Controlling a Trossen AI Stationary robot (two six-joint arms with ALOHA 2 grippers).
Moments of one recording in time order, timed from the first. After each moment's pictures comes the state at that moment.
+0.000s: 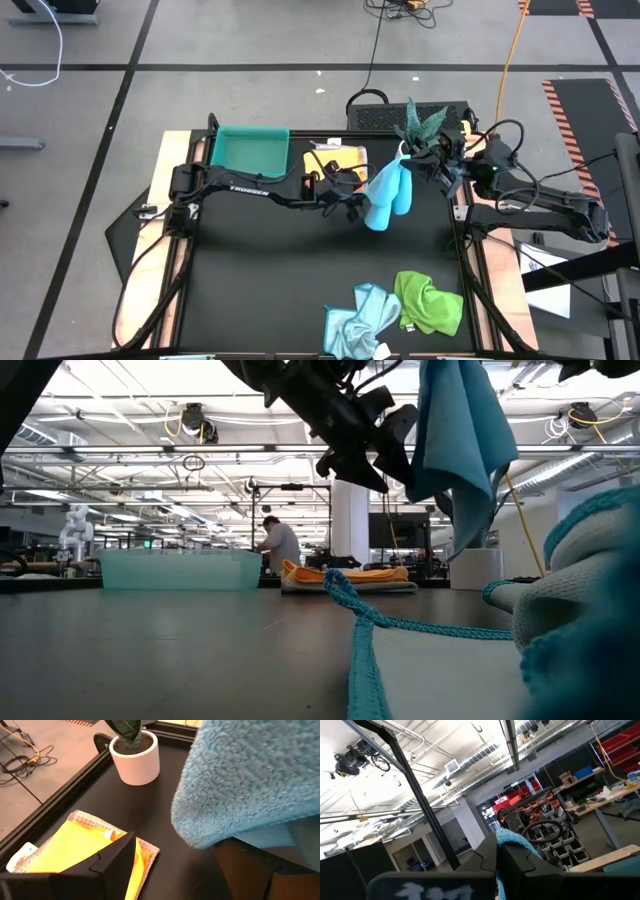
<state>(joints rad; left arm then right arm) 0.05 2.00 1.53 -0.12 -0.37 -0.18 -0.38 0.73 0.59 0.56 -0.45 0.72</state>
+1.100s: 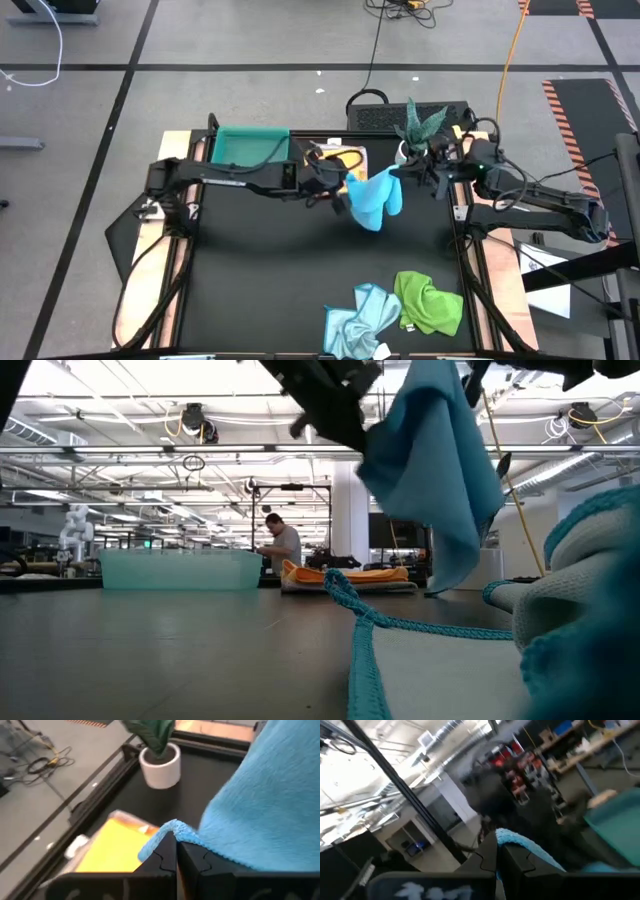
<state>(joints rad) 0.05 1.80 1.53 -0.35 -0.41 -0.16 -0.39 0.73 0.59 0.32 -0.47 0.74</state>
